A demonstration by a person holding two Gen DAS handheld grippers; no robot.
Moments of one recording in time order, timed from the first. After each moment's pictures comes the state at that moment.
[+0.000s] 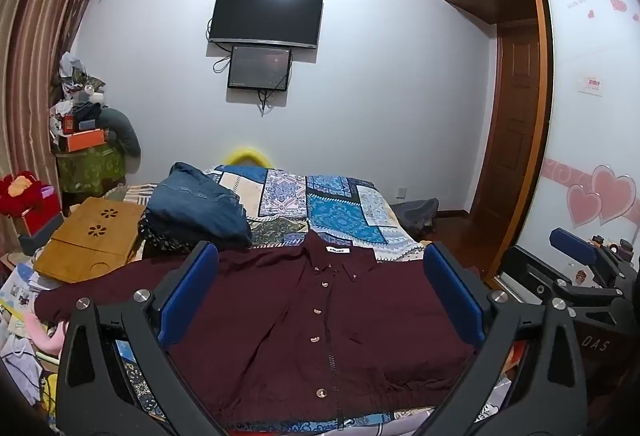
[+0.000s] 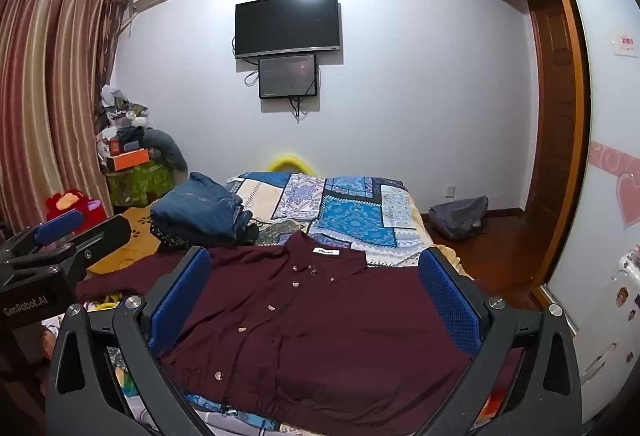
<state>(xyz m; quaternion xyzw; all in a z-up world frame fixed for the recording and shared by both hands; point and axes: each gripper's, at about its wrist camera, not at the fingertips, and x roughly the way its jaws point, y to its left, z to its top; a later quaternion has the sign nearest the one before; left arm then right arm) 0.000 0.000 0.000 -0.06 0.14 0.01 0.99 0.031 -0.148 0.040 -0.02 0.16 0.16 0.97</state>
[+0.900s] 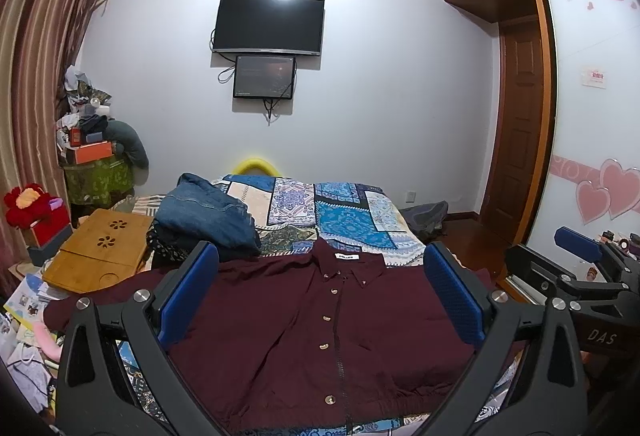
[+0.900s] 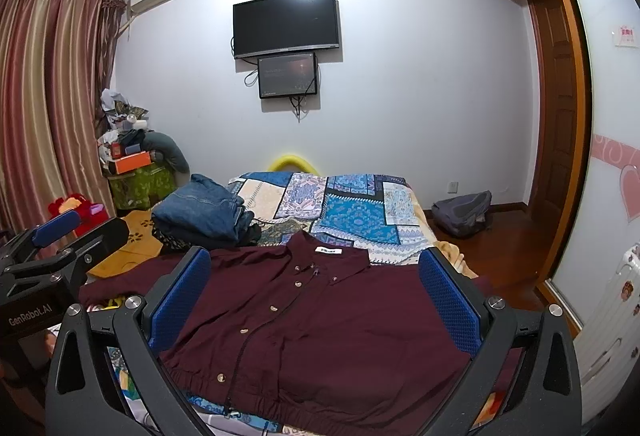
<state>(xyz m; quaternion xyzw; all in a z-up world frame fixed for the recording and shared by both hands) -0.002 -0.006 0.002 -0.04 0.13 0.03 0.99 0.032 -0.147 0.044 0.00 0.16 0.16 0.97</state>
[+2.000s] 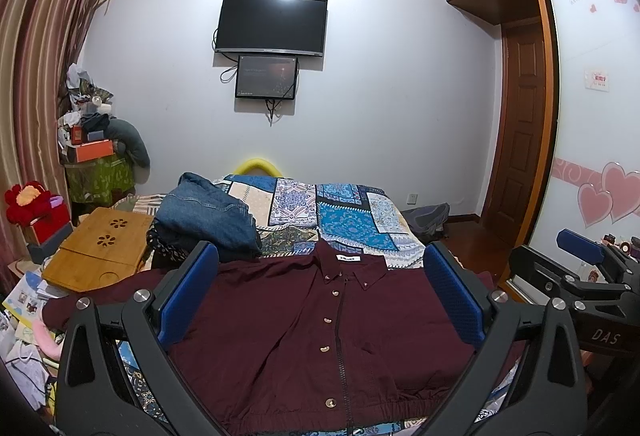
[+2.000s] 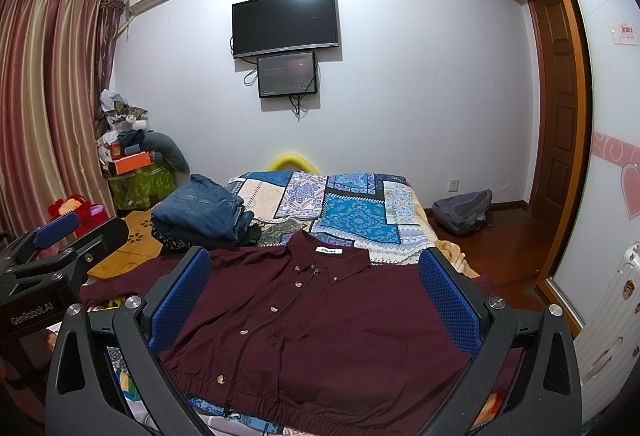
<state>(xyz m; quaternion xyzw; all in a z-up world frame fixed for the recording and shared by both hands) 0.001 -0.002 -0.002 -0.04 0.13 0.03 0.99 0.034 -0.147 0.044 0.00 0.17 0.16 0.97</state>
